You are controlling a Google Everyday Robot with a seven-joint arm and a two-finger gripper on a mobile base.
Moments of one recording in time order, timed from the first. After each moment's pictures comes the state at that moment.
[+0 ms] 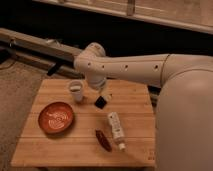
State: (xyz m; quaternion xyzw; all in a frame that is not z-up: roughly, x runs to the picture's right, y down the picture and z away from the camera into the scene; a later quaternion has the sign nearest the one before) arm -0.026 0.028 0.752 -0.26 -0.06 -0.38 0.89
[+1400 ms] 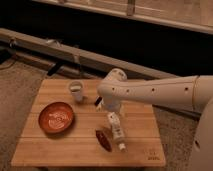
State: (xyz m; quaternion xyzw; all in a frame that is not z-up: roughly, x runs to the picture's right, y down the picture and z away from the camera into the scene) arm 0.030 0.148 0.756 -0.24 -0.18 -0.57 0.76
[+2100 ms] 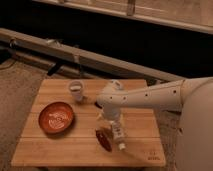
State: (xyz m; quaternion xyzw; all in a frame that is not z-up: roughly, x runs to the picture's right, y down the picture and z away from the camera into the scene) arm 0.038 0.193 0.791 -0.28 -0.18 -0.56 0.76
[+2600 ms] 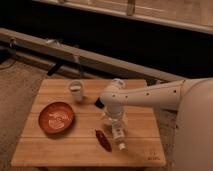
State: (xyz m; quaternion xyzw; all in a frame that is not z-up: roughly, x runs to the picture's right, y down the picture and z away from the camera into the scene) arm 0.056 0.190 0.803 -0.29 -0.18 -0.56 0.76
